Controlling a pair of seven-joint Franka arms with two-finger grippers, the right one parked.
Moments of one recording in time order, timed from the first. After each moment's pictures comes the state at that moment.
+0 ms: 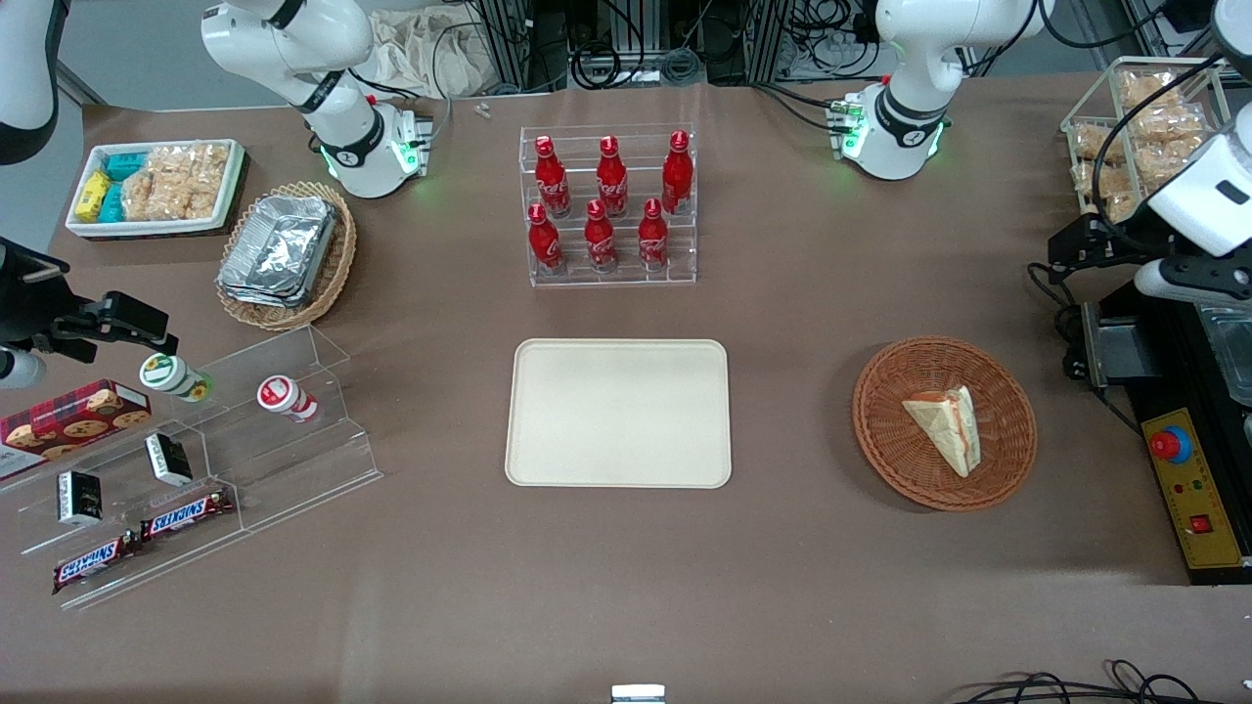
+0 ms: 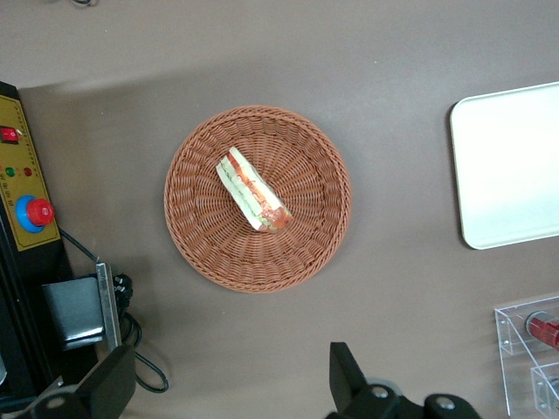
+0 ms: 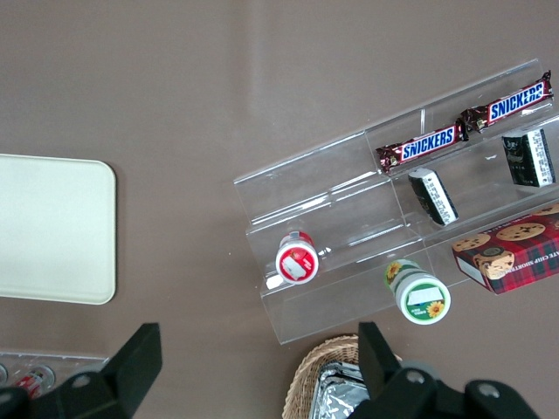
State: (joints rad) arm -0.02 -0.07 -0.01 -1.68 -0.04 1.67 0.17
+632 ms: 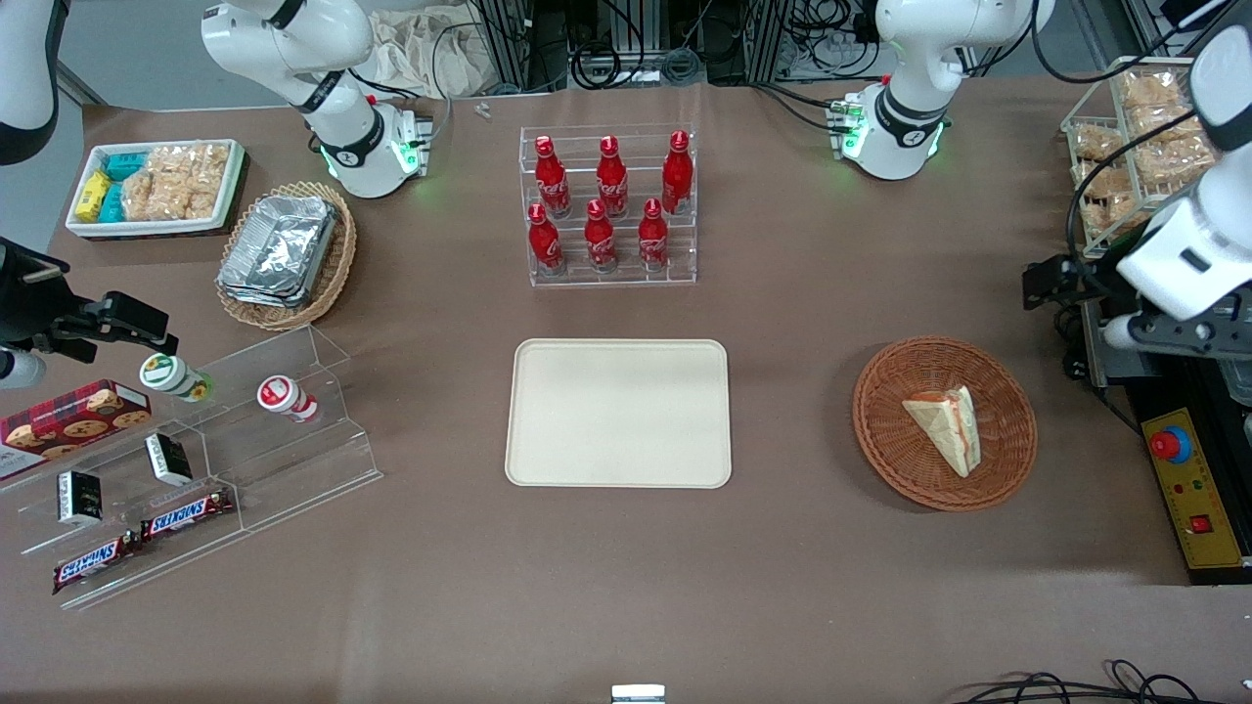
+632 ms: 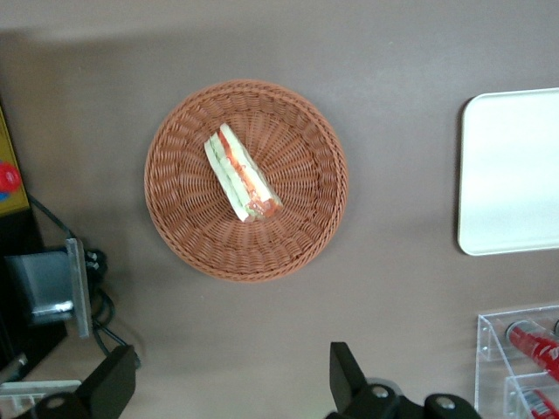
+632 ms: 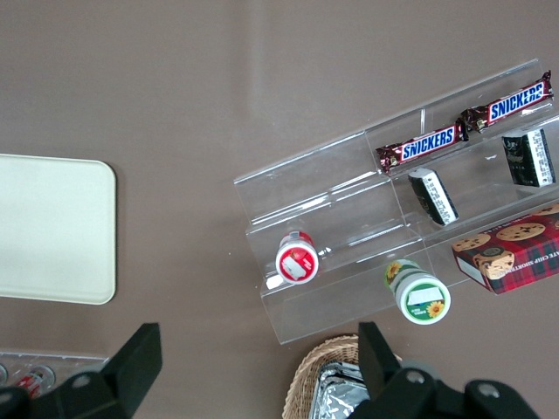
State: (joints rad) arm -0.03 0.06 -0.02 -1.64 -0.04 1.64 0.02
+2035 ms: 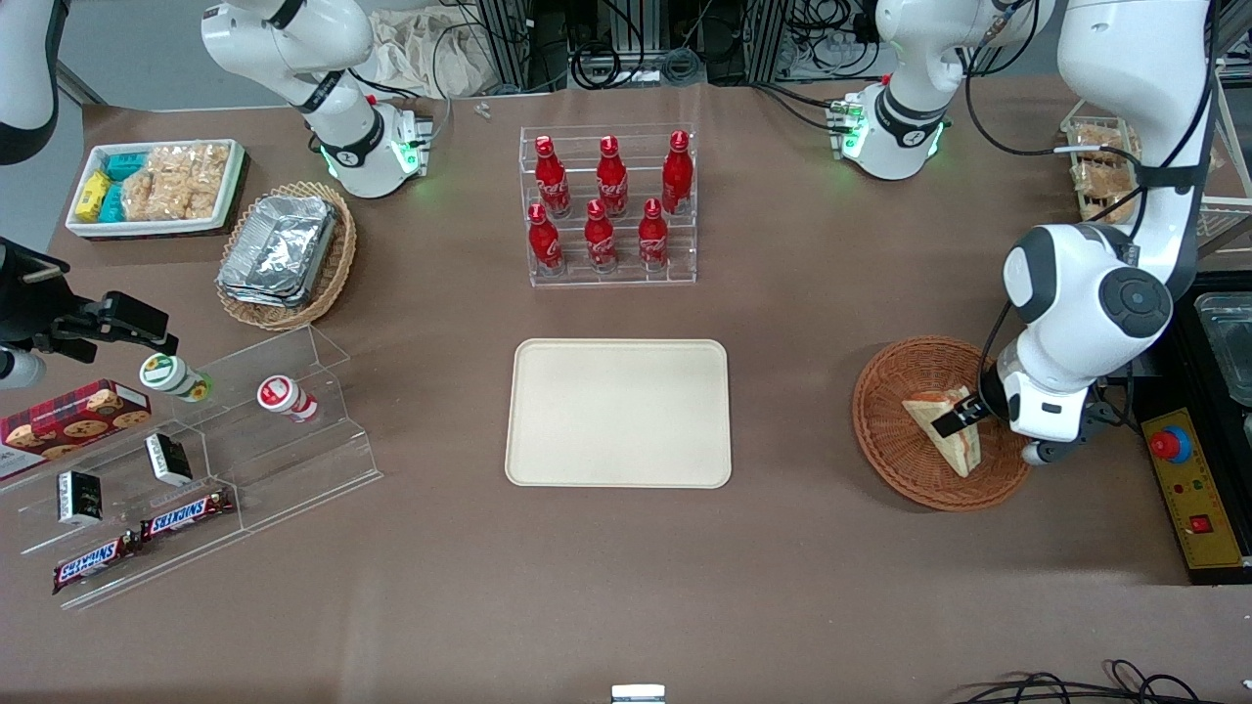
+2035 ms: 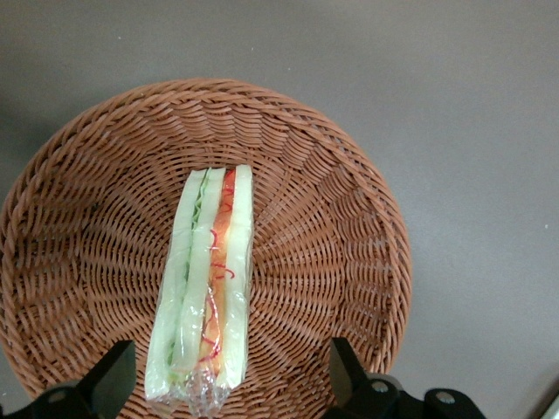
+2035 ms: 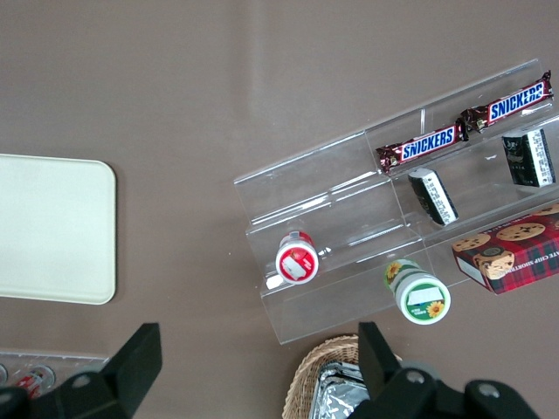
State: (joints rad) arm -0.03 0.28 -0.02 -2.06 -0.04 2.42 -0.58
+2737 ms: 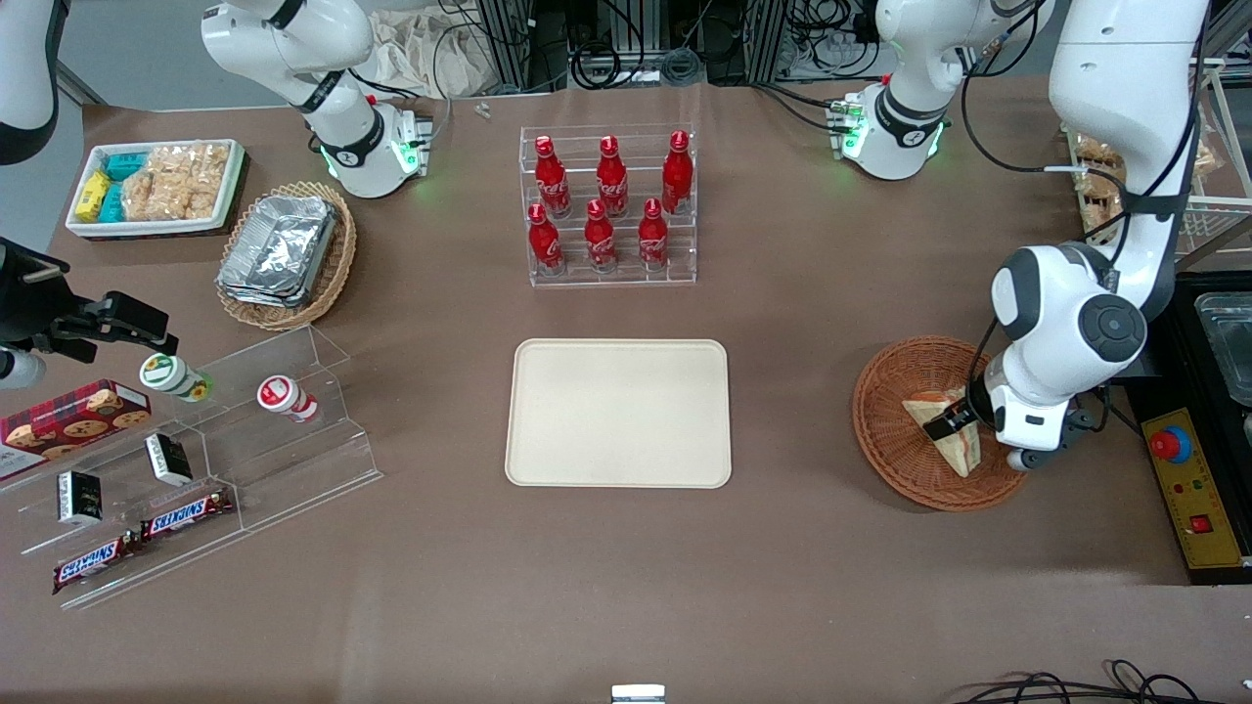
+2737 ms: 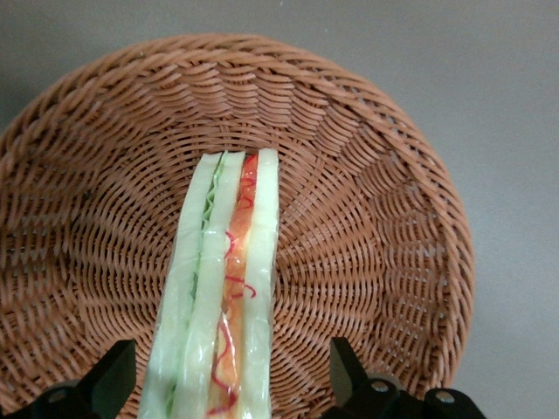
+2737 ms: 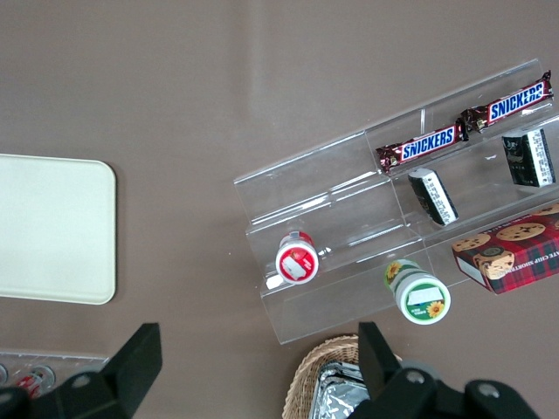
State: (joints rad) arm -0.03 0.36 -0.01 -2.07 -0.04 2.46 -0.59
